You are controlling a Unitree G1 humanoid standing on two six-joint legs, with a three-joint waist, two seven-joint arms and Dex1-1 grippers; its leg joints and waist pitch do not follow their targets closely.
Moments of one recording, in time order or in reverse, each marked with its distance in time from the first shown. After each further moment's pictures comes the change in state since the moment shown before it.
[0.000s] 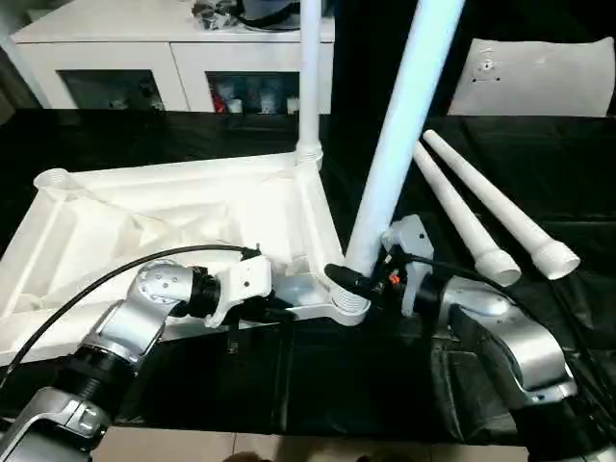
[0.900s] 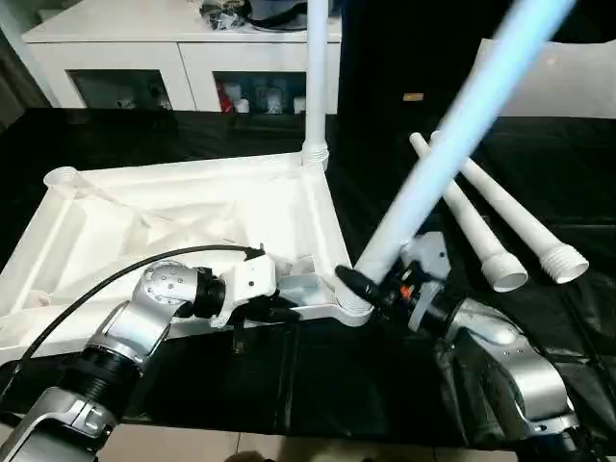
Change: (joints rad) left arm -0.012 -0.024 -0.008 0.020 0.009 -0.008 0.023; right arm 0.139 0.000 0.000 -0.018 -0.061 -0.230 -0.040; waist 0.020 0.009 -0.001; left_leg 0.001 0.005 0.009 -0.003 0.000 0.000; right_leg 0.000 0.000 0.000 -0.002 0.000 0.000
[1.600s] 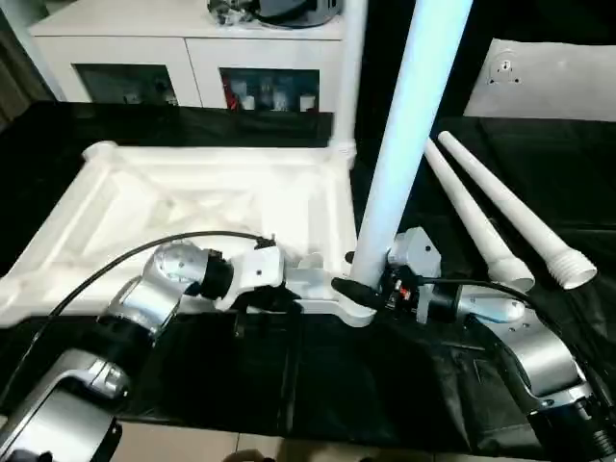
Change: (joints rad) left arm -0.166 -0.026 -0.049 0.227 0.041 -0.140 -0.072; right arm -0.101 -0.098 0.060 0.047 -0.030 -0.001 0.178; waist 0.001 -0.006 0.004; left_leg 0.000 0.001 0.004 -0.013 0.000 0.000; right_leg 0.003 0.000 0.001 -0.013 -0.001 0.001
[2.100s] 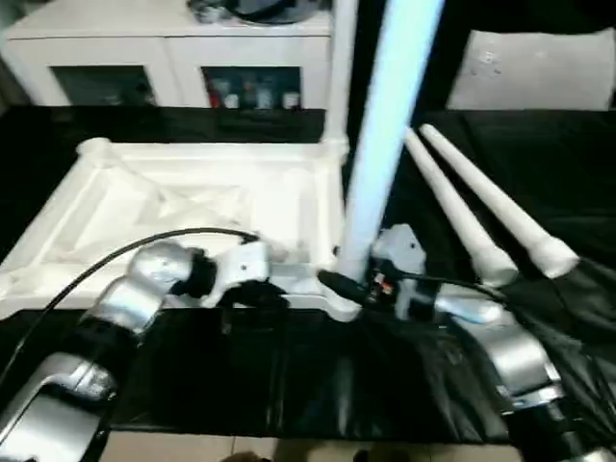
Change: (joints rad) left arm 0.092 0.058 0.079 -0.132 -0.024 0.132 0.038; right arm -0.010 0.146 0.002 0.044 -0.032 -0.016 -0.136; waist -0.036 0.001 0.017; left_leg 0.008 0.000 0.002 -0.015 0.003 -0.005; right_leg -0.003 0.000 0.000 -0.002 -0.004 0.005
